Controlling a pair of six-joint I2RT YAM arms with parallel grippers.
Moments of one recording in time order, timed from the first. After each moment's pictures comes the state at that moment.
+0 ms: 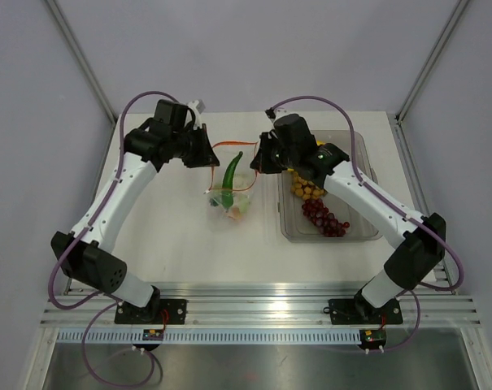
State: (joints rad) left arm -0.38 1.52 1.65 -0.92 0.29 -0.46; right arm 0.68 1.60 1.54 -0.54 -0.07 0.52
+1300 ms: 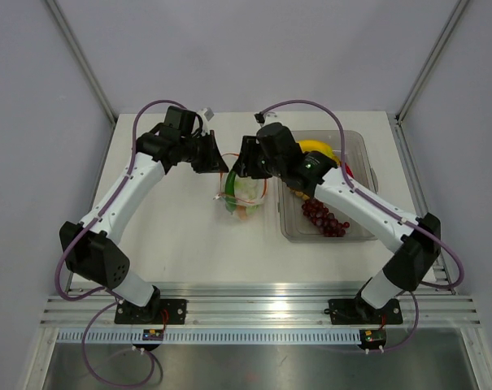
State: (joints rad) left arm -0.39 1.54 1.55 -0.81 0.38 -0.50; right arm 0.81 1.58 1.57 -0.51 0.12 0.61
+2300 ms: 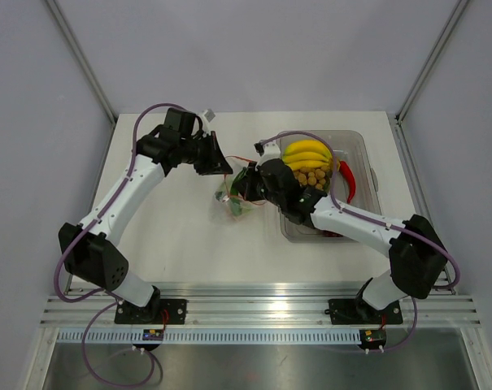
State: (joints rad) left arm -0.39 1.53 1.52 -0.78 0.46 -0.55; right arm 0.85 1.53 1.10 0.04 0.13 0.59
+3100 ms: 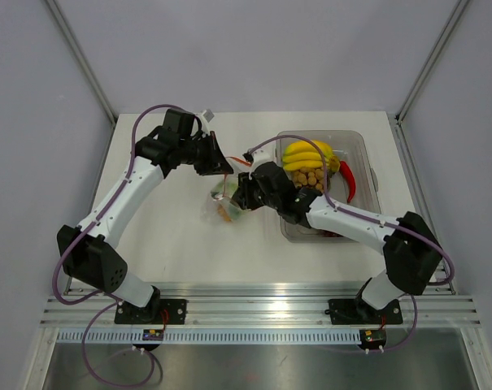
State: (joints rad) left arm -0.39 1.51 1.50 -0.76 0.47 -0.58; right arm 0.86 1.58 1.10 -0.02 0.07 0.44
